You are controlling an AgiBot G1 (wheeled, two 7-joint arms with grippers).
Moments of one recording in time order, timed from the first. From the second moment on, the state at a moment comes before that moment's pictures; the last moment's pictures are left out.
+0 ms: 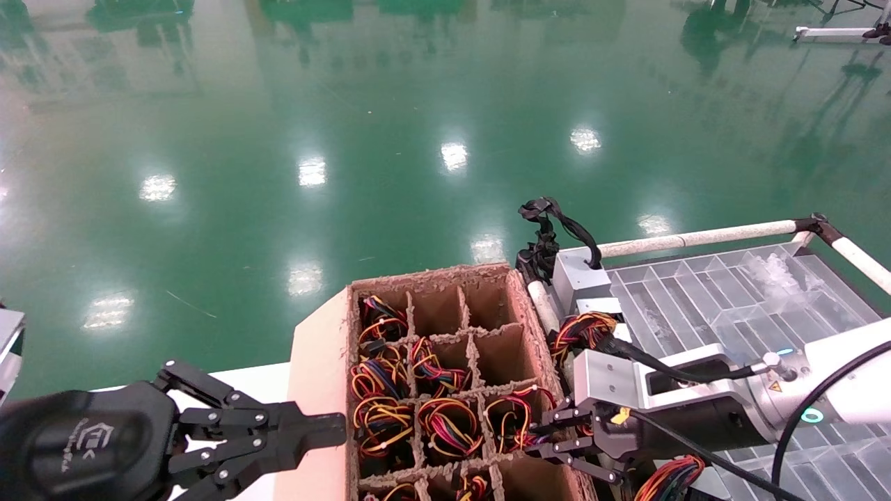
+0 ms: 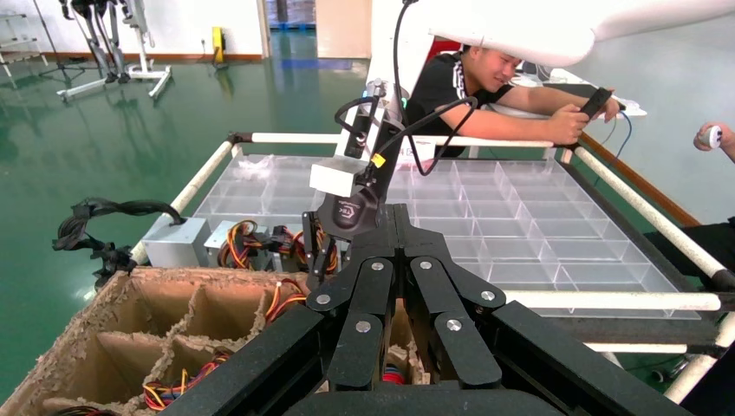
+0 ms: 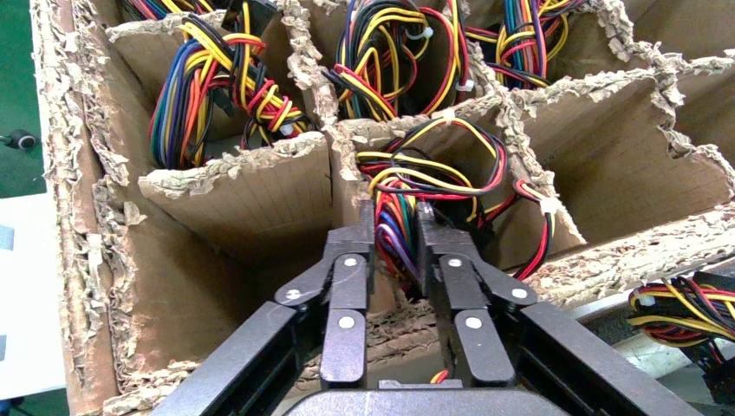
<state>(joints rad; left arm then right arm) -1.09 0.59 0.34 -1.27 0.69 1.47 -0.15 1.52 -0.89 -0.64 0.87 -1.54 -1.50 0.09</state>
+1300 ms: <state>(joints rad) -1.09 0.59 0.35 -1.27 0.69 1.47 -0.15 1.73 -0.80 -0.43 0.96 -1.27 -1.48 0.15</state>
